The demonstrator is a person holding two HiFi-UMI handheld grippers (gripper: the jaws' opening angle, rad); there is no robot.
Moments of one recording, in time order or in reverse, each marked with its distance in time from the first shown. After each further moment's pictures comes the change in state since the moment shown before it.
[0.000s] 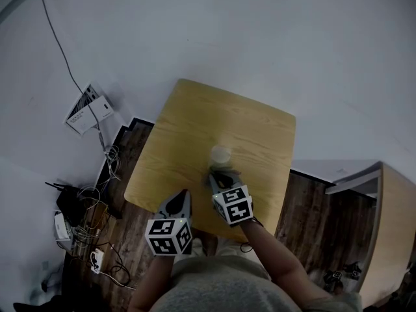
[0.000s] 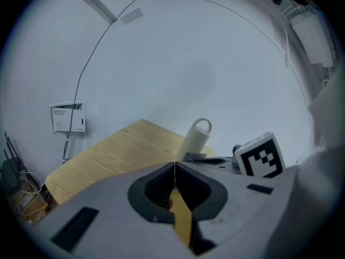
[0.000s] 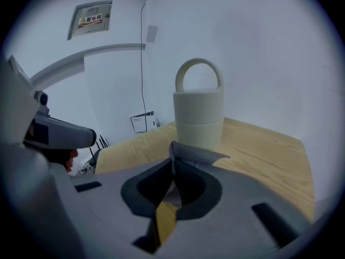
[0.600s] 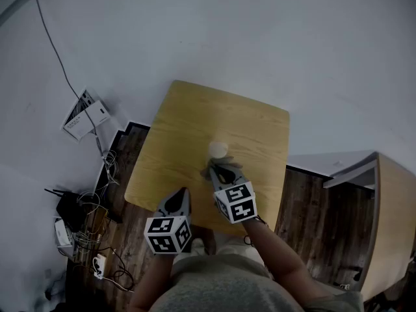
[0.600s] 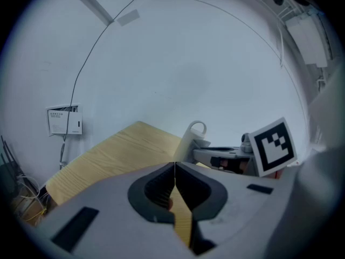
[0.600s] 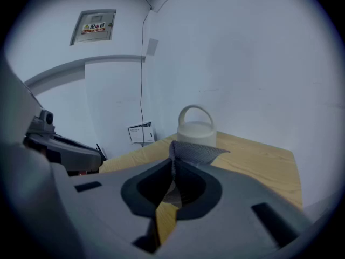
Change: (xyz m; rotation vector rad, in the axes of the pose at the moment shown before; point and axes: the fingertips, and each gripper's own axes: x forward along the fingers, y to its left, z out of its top) left arm -0.010 -0.004 0.005 0.025 -0.008 -0.039; right arm -0.035 0.004 0.039 0.004 -0.110 -0.049
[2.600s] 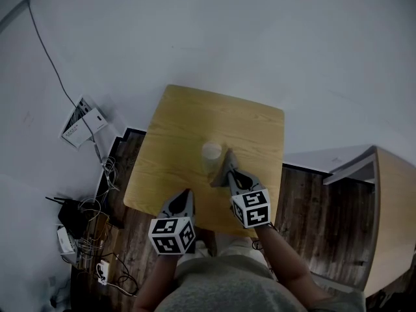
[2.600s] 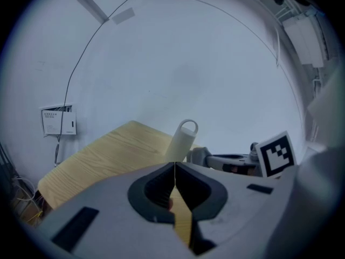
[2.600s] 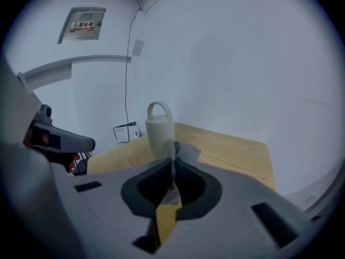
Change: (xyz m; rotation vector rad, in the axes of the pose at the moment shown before) left arm 0.007 -0.022 -0.001 0.017 0.007 -0.039; right arm -0.046 -0.053 -0.029 0.058 0.009 -0.148
